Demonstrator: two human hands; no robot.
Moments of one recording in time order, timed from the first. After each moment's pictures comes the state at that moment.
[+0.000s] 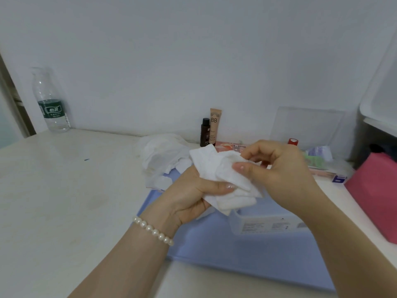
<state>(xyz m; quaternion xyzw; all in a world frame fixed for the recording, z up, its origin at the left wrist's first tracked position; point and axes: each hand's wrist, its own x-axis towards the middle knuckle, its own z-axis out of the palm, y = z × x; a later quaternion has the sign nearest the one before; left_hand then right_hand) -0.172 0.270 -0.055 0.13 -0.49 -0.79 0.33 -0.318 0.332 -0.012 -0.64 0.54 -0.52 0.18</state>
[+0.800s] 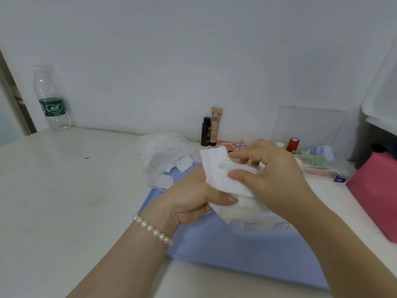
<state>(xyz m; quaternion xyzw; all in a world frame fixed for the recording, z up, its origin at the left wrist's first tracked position) -0.169 0.272 -0.057 0.17 -0.56 -0.76 0.28 -0.311 0.330 -0.017 -0.69 0.60 -0.41 0.02</state>
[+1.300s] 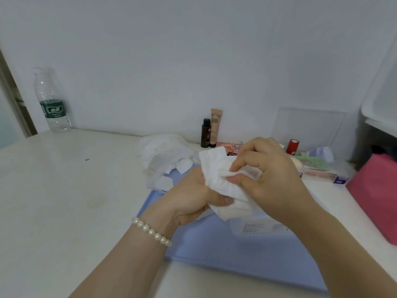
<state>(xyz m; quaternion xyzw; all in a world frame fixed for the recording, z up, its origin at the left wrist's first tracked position) -0.169 0.271 -0.059 0.20 -0.59 -0.71 0.32 -0.317 0.324 -0.026 -0.74 0.53 -0.41 -0.09</state>
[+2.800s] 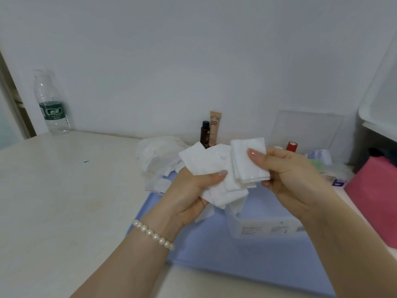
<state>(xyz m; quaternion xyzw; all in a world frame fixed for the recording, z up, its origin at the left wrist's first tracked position) -0.179 0.273 -0.053 0.19 -0.41 -0.78 0.44 -0.327 0.329 -0.009 -0.41 0.53 -0.61 0.42</state>
